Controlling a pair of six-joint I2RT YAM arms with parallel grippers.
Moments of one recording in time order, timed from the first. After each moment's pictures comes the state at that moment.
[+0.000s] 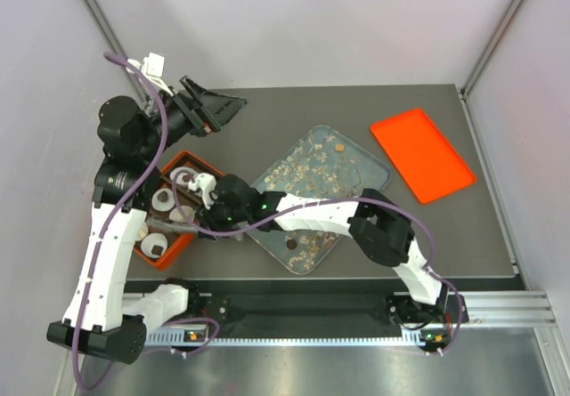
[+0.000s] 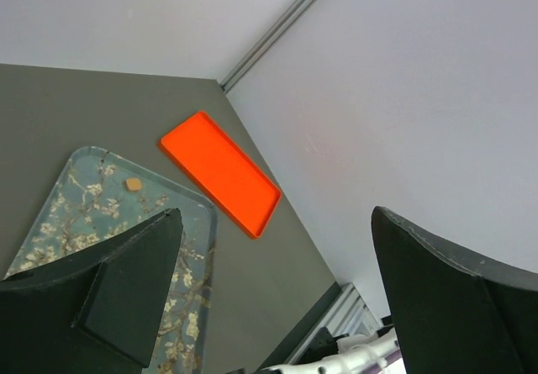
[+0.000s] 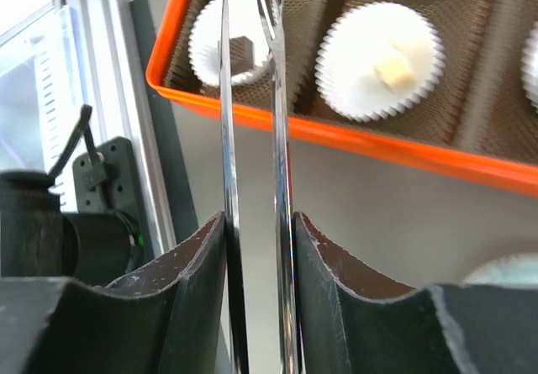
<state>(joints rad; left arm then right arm) -0.18 1.05 1.40 -0.26 0.57 -0.79 1.19 2.17 1.68 -0.01 -0.27 0.25</state>
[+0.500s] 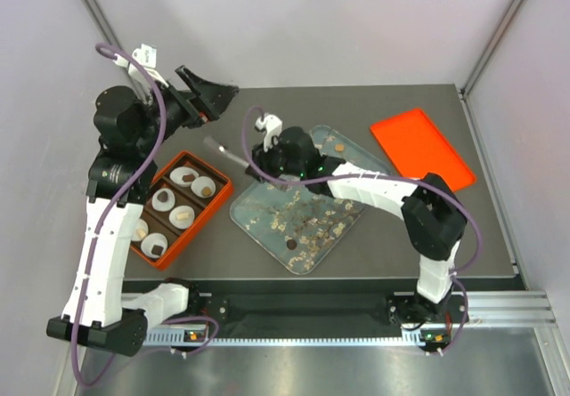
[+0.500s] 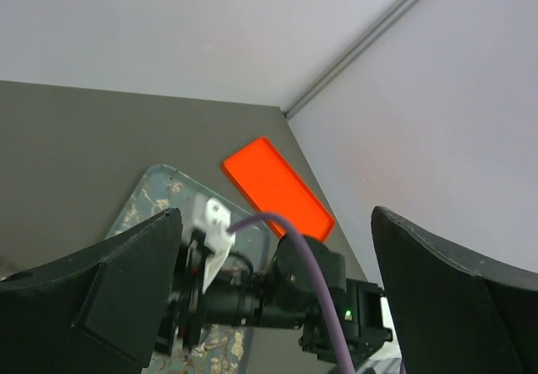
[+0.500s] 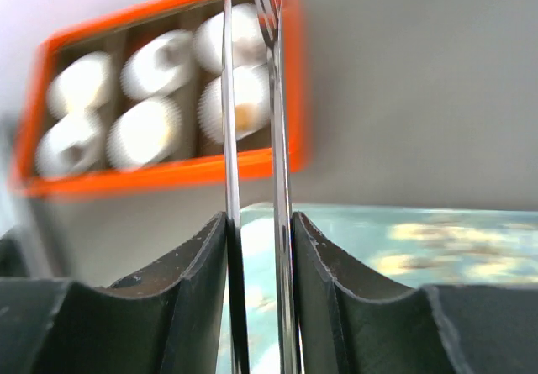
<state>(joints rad) -0.18 1.10 1.52 -0.39 0.41 -0.68 0.90 1.85 1.36 0.13 -0.20 0.25</state>
